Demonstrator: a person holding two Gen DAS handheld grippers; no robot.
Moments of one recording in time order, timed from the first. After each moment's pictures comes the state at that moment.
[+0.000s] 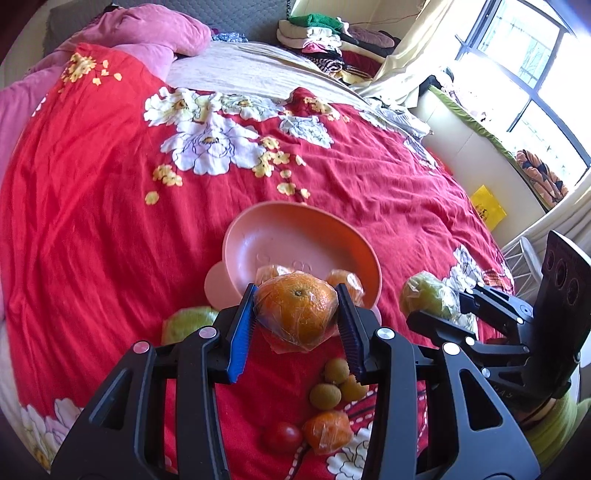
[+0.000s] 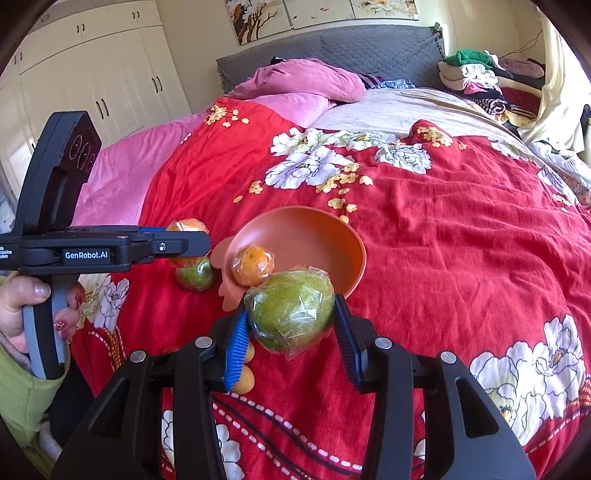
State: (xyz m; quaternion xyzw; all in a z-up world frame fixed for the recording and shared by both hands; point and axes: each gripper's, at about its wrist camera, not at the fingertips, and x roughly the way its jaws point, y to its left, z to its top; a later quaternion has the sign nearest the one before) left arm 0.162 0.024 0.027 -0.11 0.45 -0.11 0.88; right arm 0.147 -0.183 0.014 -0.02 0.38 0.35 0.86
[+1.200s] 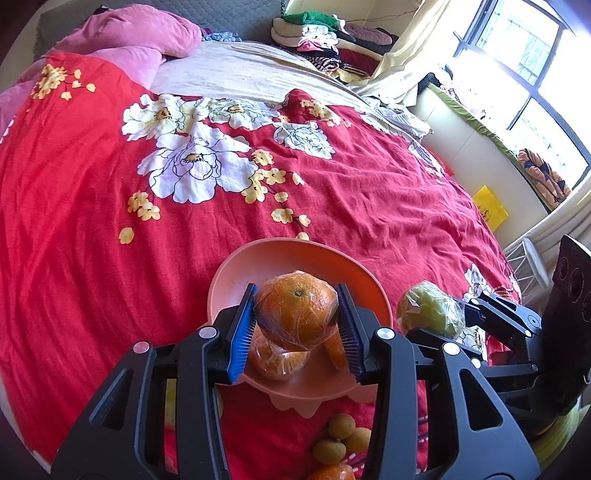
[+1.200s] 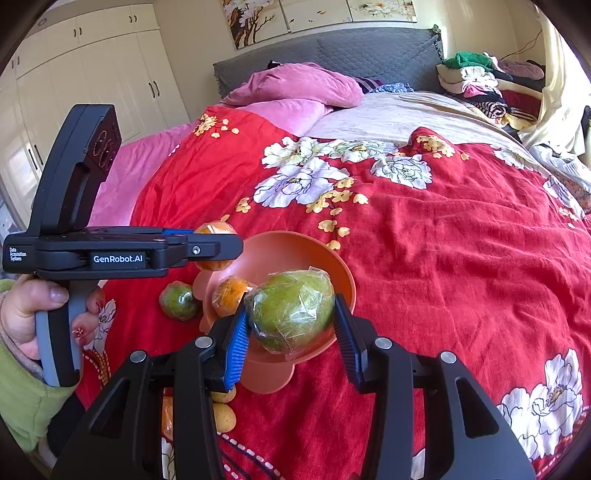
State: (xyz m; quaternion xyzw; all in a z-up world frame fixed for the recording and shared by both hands) left arm 0.213 0.017 0.019 -0.10 0.45 -0.12 0.88; right arm 0.184 -0.174 0.015 -0.02 0.37 0.35 0.86
